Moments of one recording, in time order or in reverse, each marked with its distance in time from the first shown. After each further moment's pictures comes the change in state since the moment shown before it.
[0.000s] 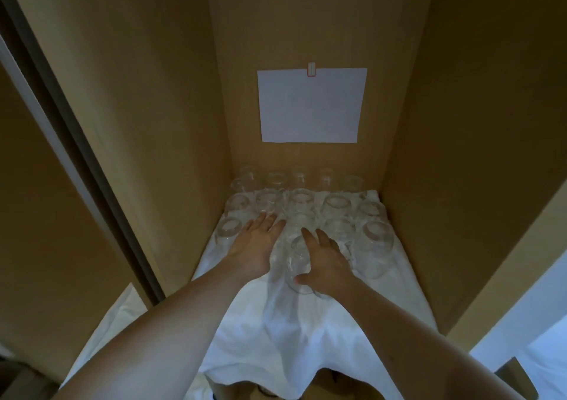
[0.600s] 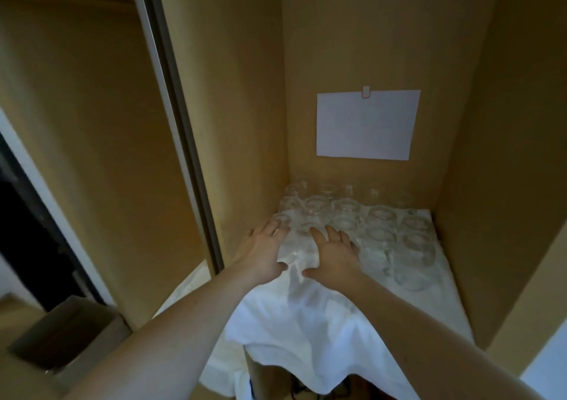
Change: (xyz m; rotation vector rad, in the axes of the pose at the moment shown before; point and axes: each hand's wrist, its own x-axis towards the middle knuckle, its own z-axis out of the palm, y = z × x) left_hand -0.106 -0.002 -0.033 0.017 0.092 -0.271; right_hand -0.041 -0.059 -0.017 -0.113 0.040 -0.206
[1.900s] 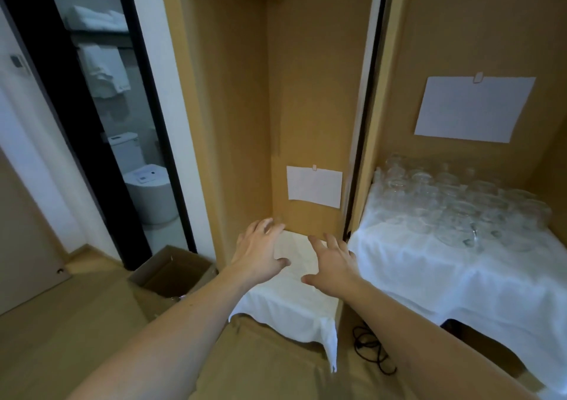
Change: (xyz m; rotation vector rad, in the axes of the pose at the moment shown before) left_hand -0.283 -0.263 -0.023 -0.188 0.010 -0.249; right_hand -0.117 -0.345 0.114 -0.021 -0.121 -0.045
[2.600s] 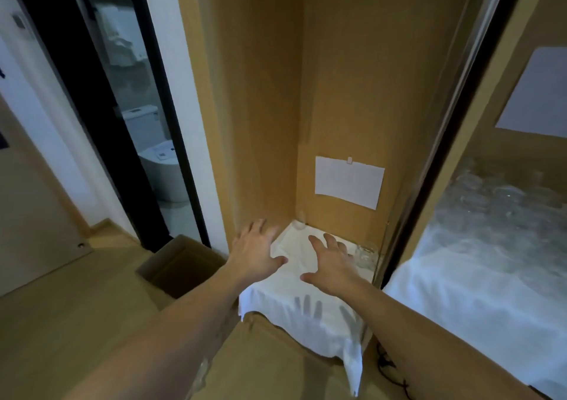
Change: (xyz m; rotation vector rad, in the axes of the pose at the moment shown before) left_hand 0.123 -0.094 0.041 0.031 -0.113 -0.182; right_hand 0.174 -0.025 0.048 0.004 -0.150 -0.057
